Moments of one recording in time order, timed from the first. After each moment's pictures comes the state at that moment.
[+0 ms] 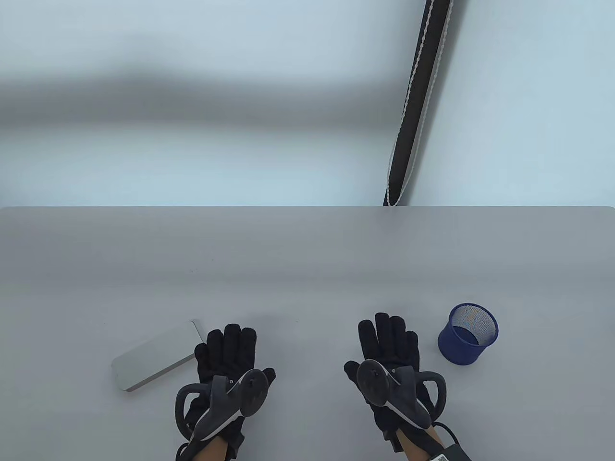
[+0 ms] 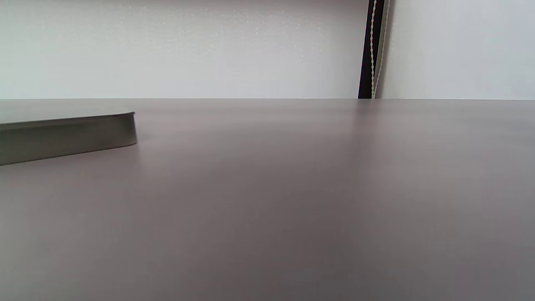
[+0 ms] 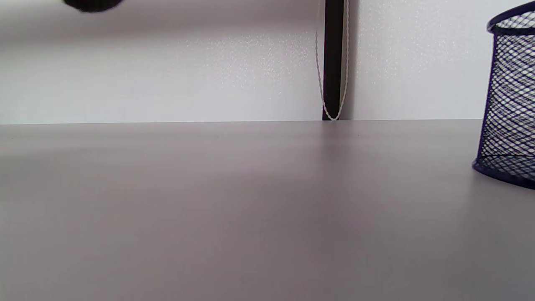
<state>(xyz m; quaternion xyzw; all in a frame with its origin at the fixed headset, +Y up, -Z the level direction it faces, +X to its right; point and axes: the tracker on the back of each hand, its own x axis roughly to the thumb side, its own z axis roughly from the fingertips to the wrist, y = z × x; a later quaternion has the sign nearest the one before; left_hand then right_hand) -0.155 -0.728 -0.250 -0.02 -0.06 0.00 1.00 0.121 -0.725 -0.264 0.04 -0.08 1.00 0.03</state>
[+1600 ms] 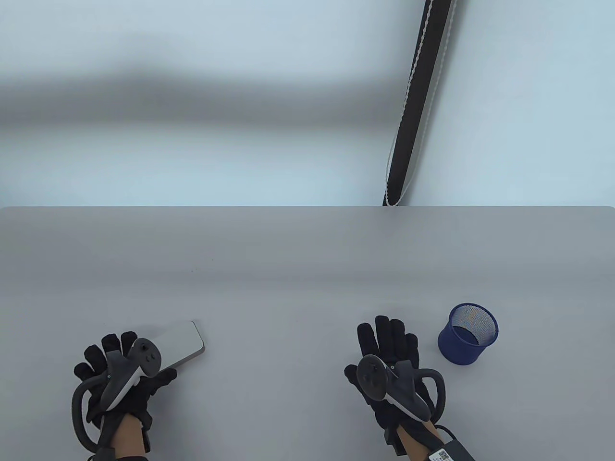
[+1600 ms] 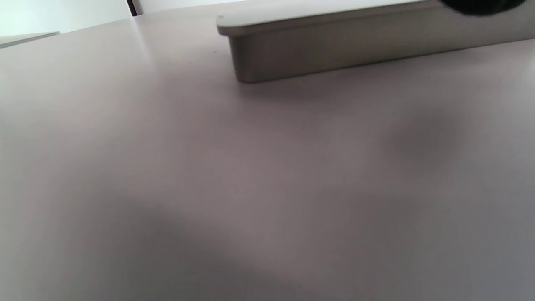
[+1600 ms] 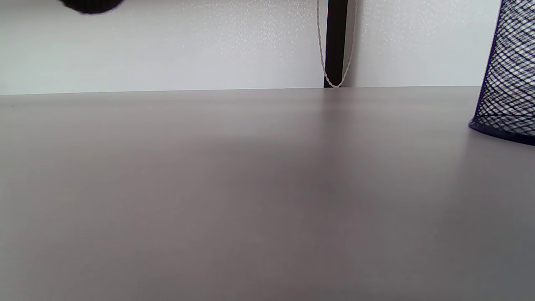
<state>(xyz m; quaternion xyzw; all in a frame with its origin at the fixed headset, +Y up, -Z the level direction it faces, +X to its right) -0.341 -0.768 -0.283 -0.21 0.20 -0.01 0.96 0.122 -0.733 -0.270 0.05 -0.02 1.00 0.03</state>
